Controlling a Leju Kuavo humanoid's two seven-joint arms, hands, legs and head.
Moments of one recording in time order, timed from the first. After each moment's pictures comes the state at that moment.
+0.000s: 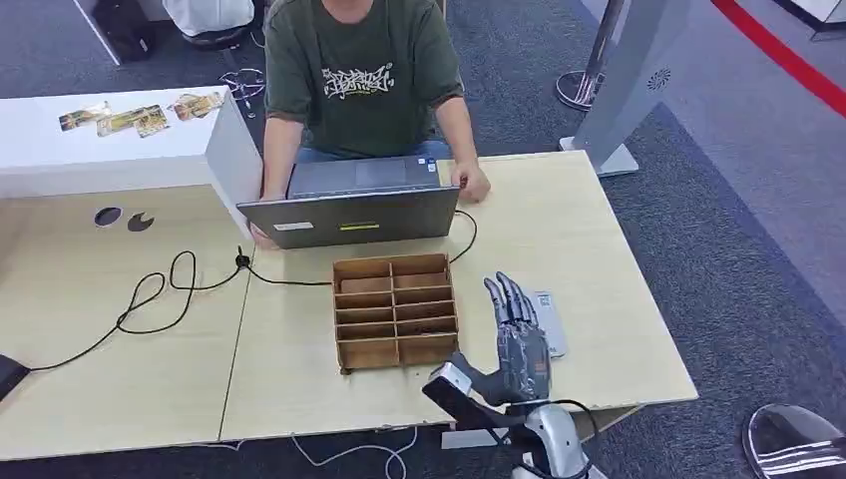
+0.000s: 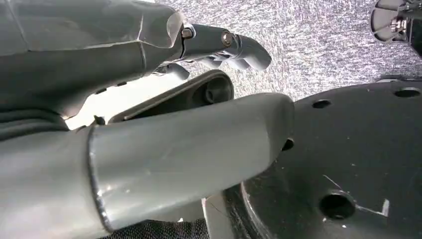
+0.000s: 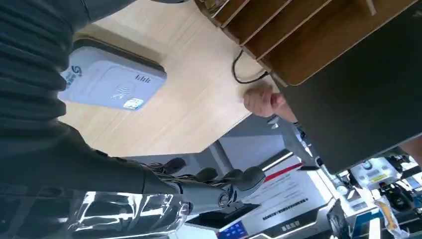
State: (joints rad) left arm 0.03 0.00 -1.05 -0.02 1.24 -0.20 -0.07; right arm -0.05 -0.08 0.69 -1.33 1.19 -0.61 0.11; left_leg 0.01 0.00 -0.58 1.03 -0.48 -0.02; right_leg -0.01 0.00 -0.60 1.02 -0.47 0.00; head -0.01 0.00
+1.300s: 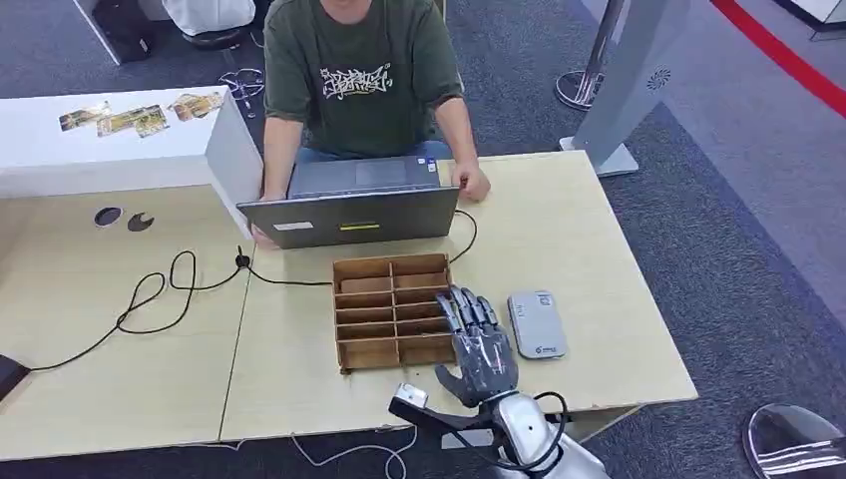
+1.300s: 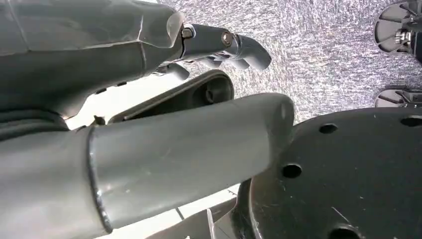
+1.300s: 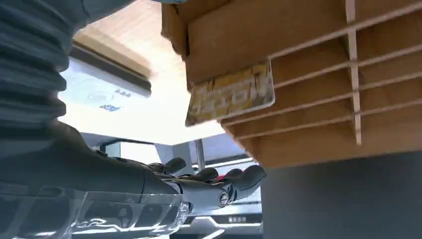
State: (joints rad) left arm 0.03 0.03 -1.05 -0.02 1.24 -0.20 -0.07; right arm -0.20 -0.08 0.85 -1.09 1.39 -0.48 0.20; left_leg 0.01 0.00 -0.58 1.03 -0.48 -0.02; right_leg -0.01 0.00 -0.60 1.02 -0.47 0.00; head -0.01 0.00
